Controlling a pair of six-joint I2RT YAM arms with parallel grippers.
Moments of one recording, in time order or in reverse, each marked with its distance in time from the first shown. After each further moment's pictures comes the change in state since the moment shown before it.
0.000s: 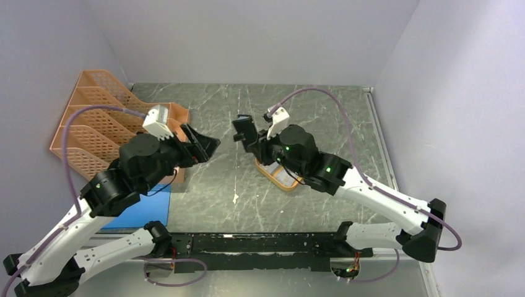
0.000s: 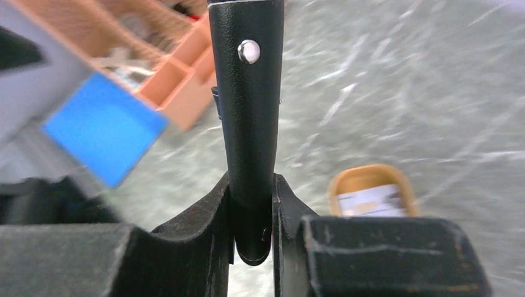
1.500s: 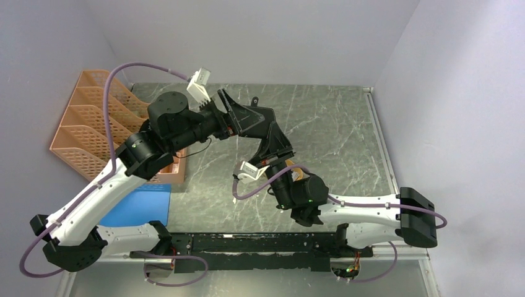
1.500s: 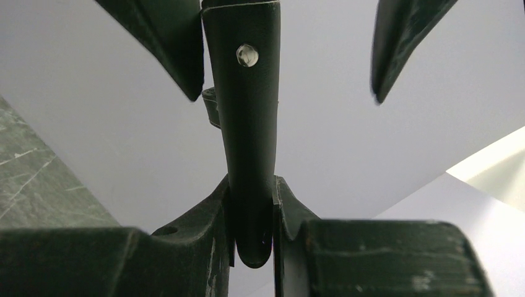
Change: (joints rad) left arm 0.000 0.354 0.338 0.257 0.394 -0.122; right arm 0.312 0.032 -0.417 1.431 0.568 -2.008
